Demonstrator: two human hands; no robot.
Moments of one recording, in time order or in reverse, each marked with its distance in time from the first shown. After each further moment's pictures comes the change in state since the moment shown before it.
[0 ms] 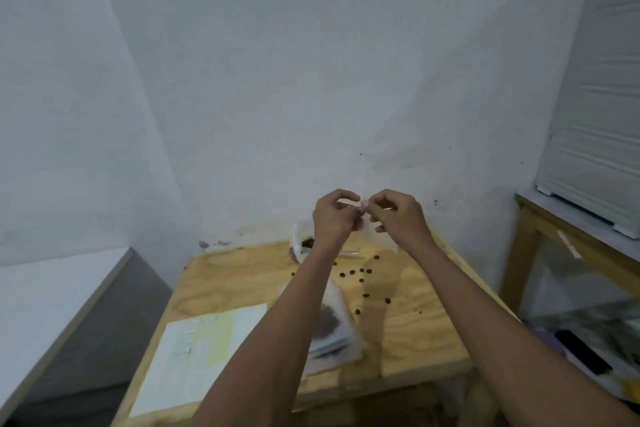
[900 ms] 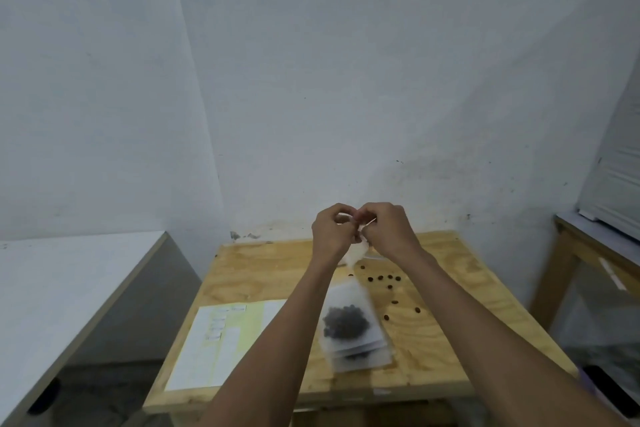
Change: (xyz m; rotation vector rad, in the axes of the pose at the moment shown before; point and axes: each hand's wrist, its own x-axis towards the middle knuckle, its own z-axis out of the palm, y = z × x) left_hand -0.014 -0.016 -0.070 0.093 0.102 0.020; right_hand -0.009 -0.037 0.075 -0.375 -0.201 -0.060
